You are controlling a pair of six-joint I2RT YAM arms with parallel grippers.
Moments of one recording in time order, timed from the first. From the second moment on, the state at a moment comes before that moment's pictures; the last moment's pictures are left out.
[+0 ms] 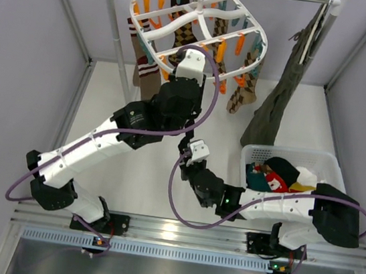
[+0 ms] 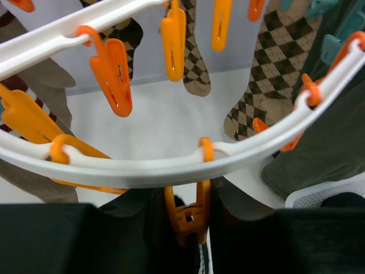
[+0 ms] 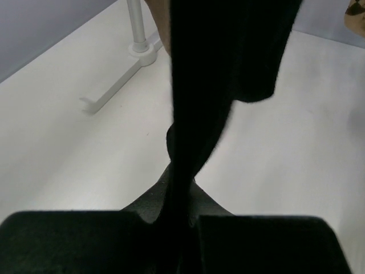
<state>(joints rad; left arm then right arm) -1.04 1.45 1.79 -0.60 -0.82 -0.24 1.35 1.39 0.71 0.56 0.81 0.12</state>
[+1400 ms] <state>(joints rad) -1.04 1.16 1.37 -0.57 -0.48 -0.39 0.61 0.69 0.73 -0.79 0.81 0.63</state>
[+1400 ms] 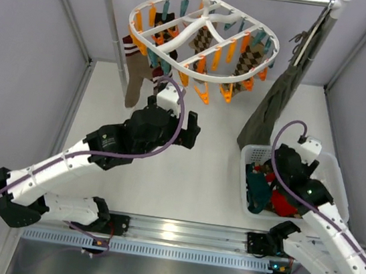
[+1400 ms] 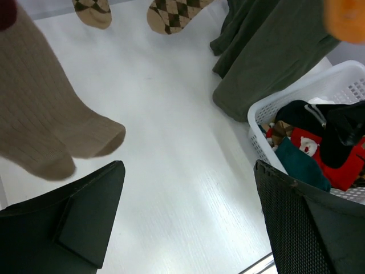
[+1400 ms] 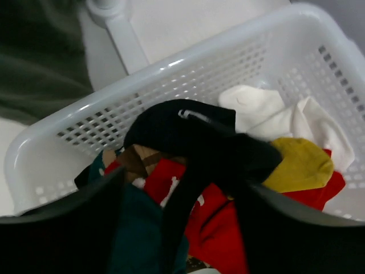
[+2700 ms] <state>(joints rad) -0.75 0.69 1.01 -0.73 -0.65 -0.37 0.97 1.27 0.86 0.23 0.19 0.34</state>
